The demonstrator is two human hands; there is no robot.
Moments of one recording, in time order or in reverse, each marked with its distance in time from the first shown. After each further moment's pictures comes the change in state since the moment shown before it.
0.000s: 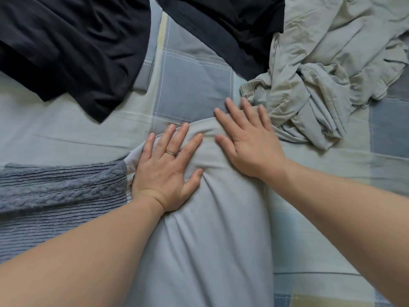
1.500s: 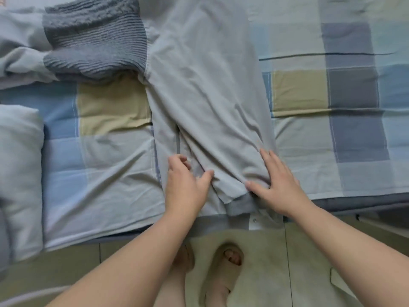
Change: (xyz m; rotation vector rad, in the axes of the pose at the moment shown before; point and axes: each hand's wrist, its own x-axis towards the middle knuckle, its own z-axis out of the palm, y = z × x) left_hand -0.432 0.094 -0.077 -0.853 -0.353 -0.635; right_hand -0.515 -0.213 0.064 0.599 -0.336 0.642
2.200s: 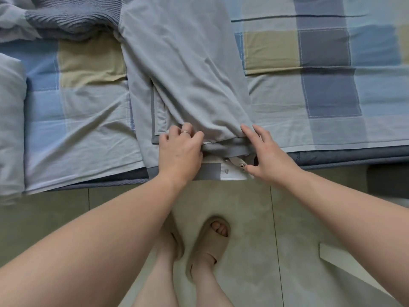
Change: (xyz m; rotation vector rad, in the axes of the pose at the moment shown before) left_hand -0.051 -0.025 0.053 0.875 0.175 0.726; right_hand -0.046 0.068 0.014 -0.096 0.051 -0.246
